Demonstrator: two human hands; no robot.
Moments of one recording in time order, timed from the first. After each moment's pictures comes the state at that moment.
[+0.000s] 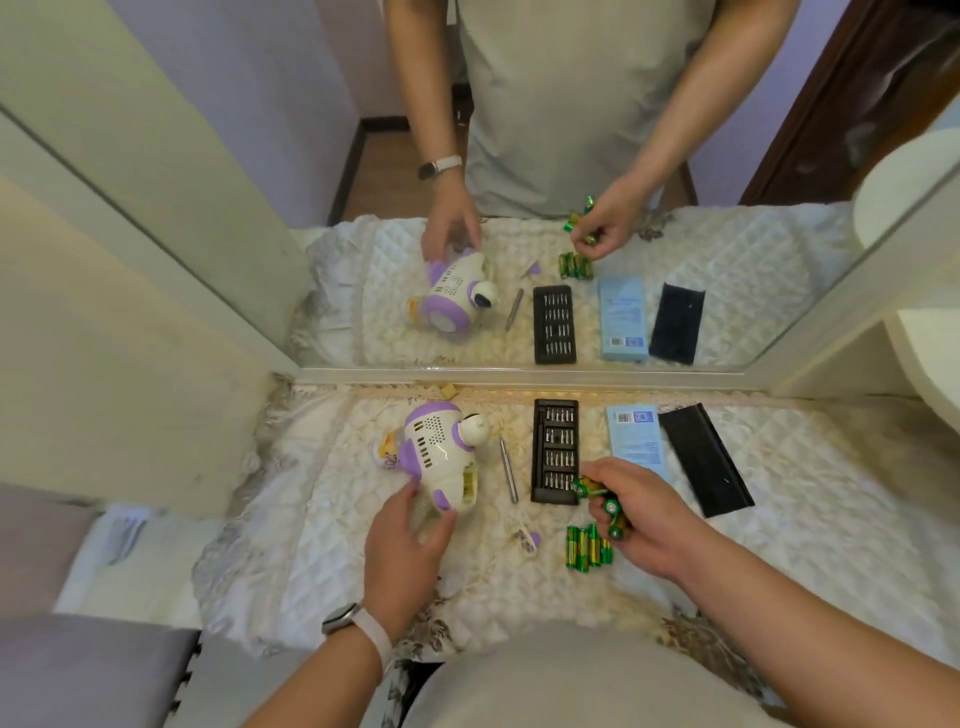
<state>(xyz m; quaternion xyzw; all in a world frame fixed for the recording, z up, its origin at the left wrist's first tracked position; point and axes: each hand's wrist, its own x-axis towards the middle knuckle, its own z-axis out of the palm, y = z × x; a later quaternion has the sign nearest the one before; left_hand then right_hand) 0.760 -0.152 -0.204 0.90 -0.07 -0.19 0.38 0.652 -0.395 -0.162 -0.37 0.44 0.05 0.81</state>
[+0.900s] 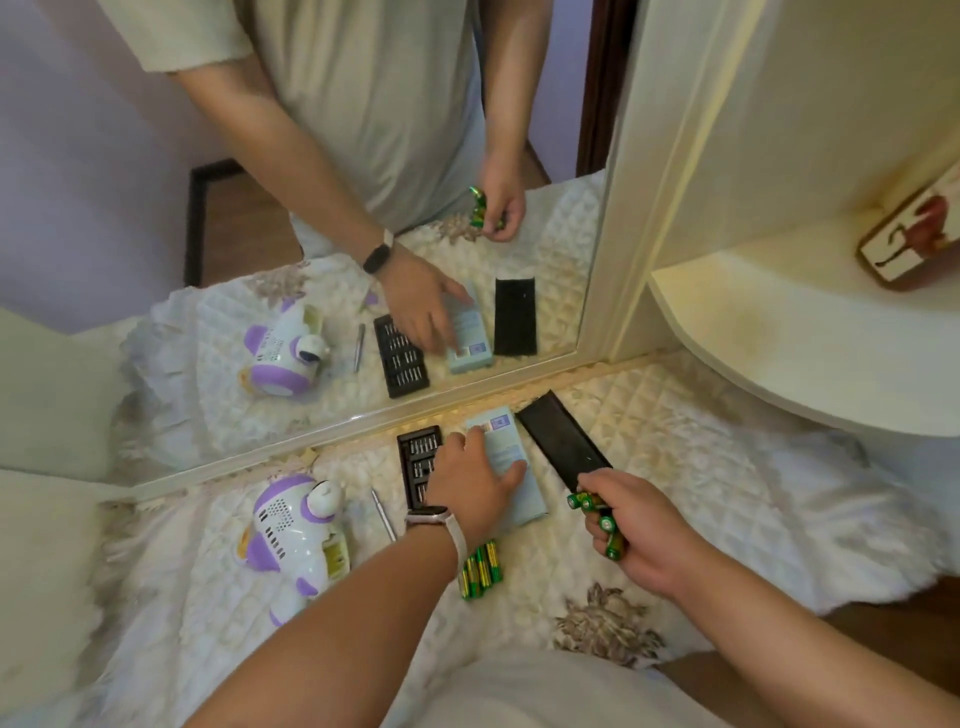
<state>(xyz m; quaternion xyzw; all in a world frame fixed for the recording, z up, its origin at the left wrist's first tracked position) 0.722 -0.390 -0.213 0.89 -0.37 -0.25 0.11 0.548 -0.470 -0.161 -0.32 0.52 -0.08 0.79</state>
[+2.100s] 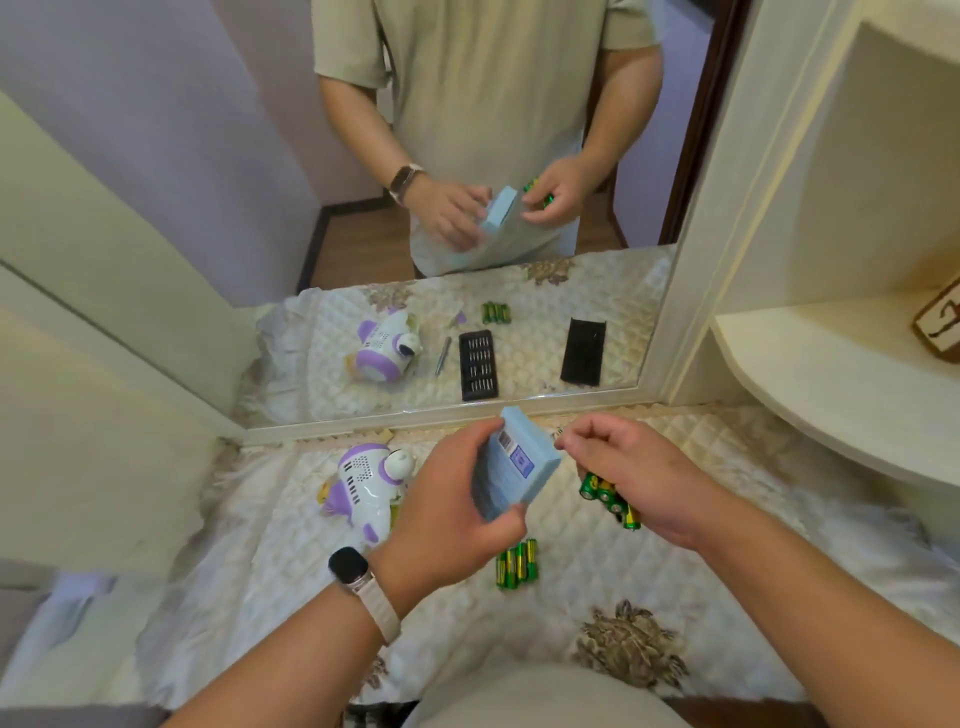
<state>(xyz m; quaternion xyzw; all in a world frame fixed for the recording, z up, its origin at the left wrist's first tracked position) 0.699 -0.287 -0.076 0.81 -0.43 -0.14 0.37 0.578 -0.462 -0.060 -0.67 0.28 -0.05 0.69</state>
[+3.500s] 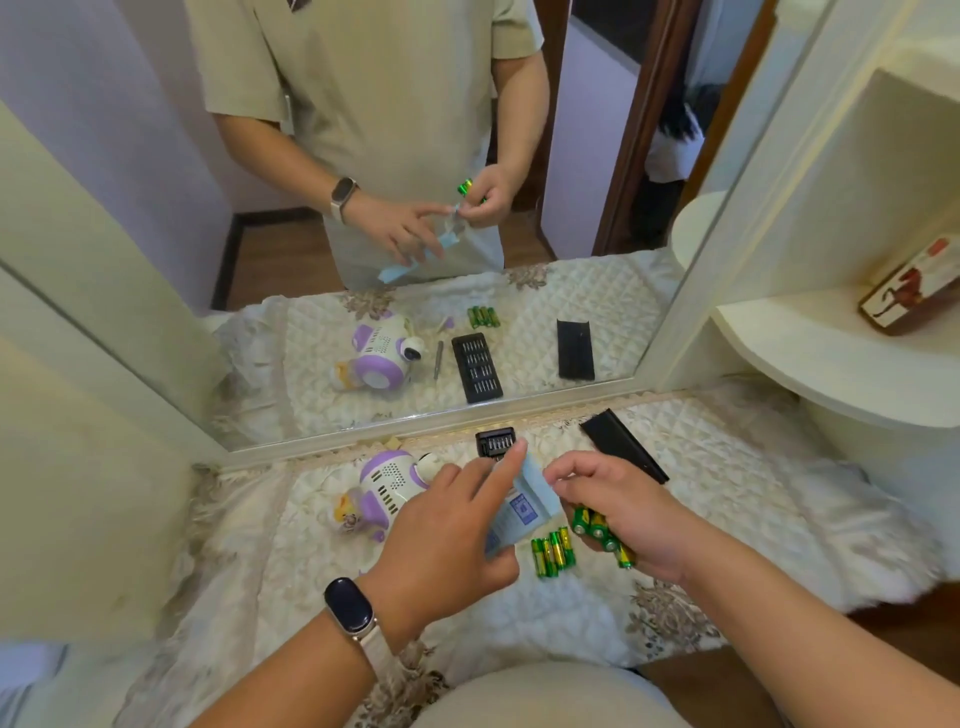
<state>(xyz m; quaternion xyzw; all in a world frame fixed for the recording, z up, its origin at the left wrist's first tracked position) 0.766 -0.200 -0.086 0.76 -0.63 -0.07 0.15 0.620 -0.342 -0.044 -0.61 0.34 -0.04 0.72</state>
